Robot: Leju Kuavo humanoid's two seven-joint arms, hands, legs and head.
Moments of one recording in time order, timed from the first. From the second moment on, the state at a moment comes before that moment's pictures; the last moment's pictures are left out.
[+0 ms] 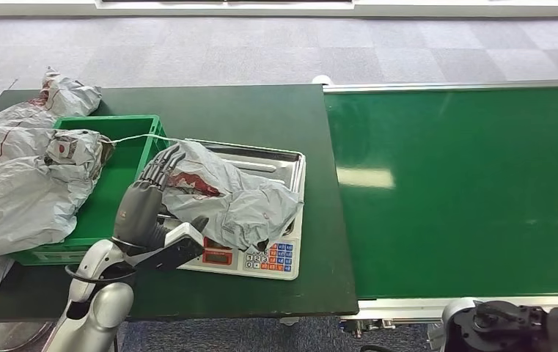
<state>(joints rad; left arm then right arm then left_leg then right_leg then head) -0.21 0.10 -0.29 -1.53 -0.82 0.09 -0.14 -0.04 0.29 0.10 -2.35 0.50 -0.70 -0.70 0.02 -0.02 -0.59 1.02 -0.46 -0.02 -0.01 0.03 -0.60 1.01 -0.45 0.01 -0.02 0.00</state>
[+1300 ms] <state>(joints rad) -0.40 0.52 -0.77 -1.21 -0.99 0.04 -0.20 0.05 0.26 0.09 -2.13 0.38 -0.70 -0.70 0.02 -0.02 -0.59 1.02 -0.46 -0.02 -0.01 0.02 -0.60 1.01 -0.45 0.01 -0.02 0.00</state>
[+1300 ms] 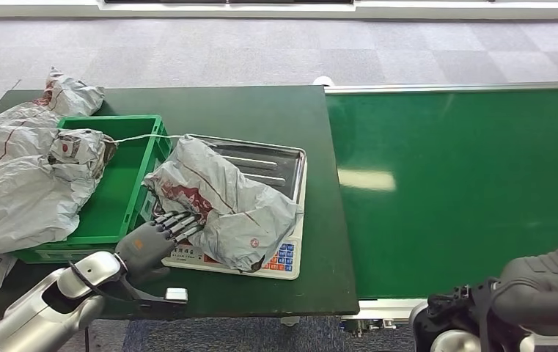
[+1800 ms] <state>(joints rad) -0.39 0.50 -0.71 -1.23 -0.93 0.30 -0.14 0.09 0.24 0.15 -2.06 0.38 -0.70 -0.70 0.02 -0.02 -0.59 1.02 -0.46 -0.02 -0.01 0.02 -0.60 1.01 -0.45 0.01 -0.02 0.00</state>
